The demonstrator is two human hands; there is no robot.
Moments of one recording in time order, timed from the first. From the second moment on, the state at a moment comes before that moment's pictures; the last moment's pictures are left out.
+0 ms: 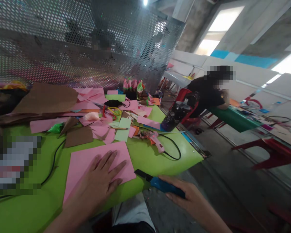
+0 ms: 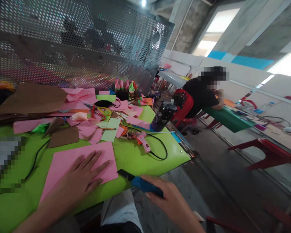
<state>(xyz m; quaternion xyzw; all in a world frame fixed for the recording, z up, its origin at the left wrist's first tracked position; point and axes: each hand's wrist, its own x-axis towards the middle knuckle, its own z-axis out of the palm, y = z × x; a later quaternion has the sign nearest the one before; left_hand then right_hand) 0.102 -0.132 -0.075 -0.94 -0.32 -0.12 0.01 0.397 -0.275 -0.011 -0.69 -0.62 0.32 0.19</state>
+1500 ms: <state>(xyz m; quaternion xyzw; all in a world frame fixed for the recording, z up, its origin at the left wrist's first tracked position) 0.104 -0.130 -0.079 -0.94 -0.32 -0.14 0.02 0.401 -0.279 -0.013 -0.70 -0.62 0.31 0.18</state>
